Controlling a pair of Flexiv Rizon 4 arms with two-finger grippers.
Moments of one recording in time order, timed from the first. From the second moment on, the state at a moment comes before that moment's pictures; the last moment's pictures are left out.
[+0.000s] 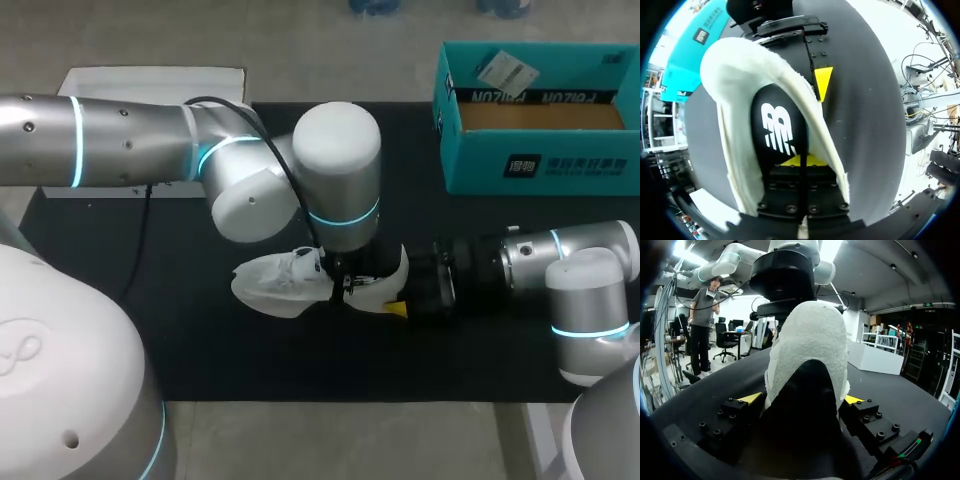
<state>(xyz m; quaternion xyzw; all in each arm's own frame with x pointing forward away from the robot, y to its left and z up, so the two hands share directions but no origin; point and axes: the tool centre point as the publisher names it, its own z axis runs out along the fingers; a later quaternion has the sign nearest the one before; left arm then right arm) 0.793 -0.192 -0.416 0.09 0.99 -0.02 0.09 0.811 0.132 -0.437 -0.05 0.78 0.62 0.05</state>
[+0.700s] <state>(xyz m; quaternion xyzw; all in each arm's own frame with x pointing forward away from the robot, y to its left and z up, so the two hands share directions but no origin) 0.800 -0.199 -0.405 0.07 0.99 -0.04 0.14 0.811 0.131 -0.437 -0.05 0.78 0.62 0.05</state>
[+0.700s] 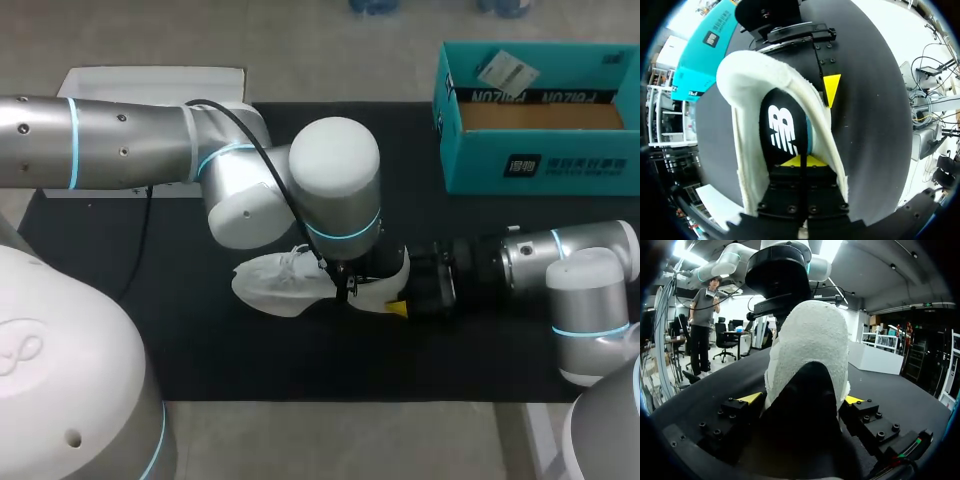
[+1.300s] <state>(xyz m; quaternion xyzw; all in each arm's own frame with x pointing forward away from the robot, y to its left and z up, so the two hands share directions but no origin) 0.808 -0.200 -0.371 0.05 0.98 -0.06 0.17 0.811 0.131 -0.437 -0.05 0.78 0.62 0.05</state>
